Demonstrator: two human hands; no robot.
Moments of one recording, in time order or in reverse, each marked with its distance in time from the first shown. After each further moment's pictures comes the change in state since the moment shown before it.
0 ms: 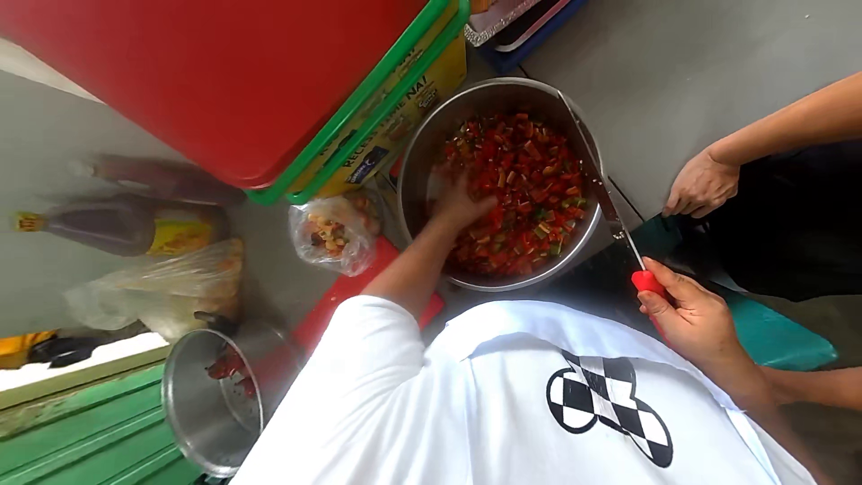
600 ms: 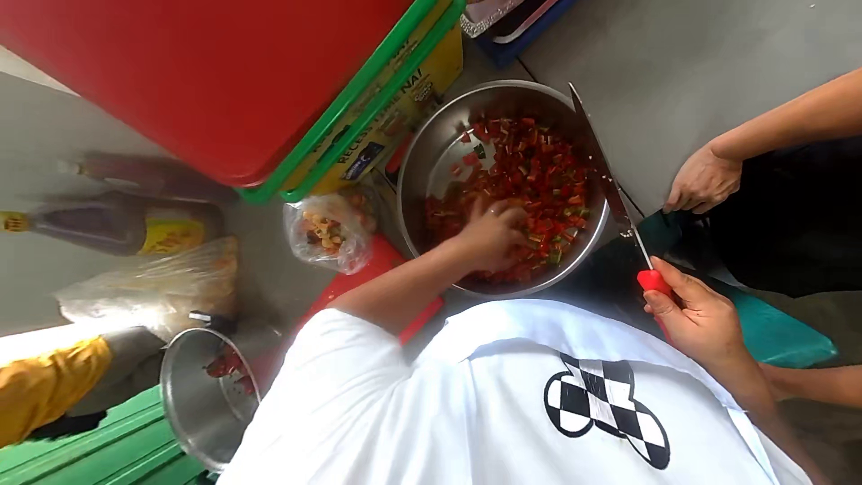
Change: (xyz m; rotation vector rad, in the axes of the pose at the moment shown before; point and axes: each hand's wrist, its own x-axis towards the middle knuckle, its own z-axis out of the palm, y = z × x) left_hand -0.075 0.051 -0.005 0.390 -0.396 0.693; right_hand -0.003 0.001 -0.003 -0.017 0.014 0.039
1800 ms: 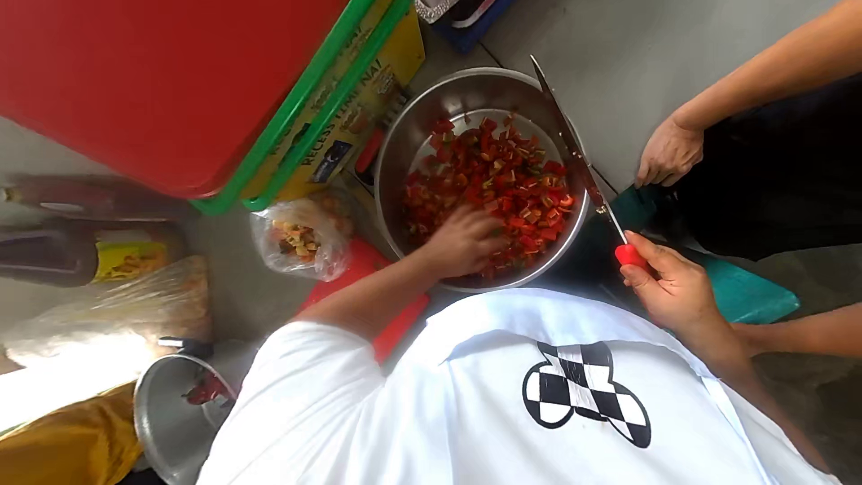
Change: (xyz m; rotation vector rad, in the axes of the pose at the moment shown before) left_hand -0.023 -0.025 0.045 0.118 0.347 0.366; right_hand -0.006 0.000 0.000 -0.038 0.022 -0.010
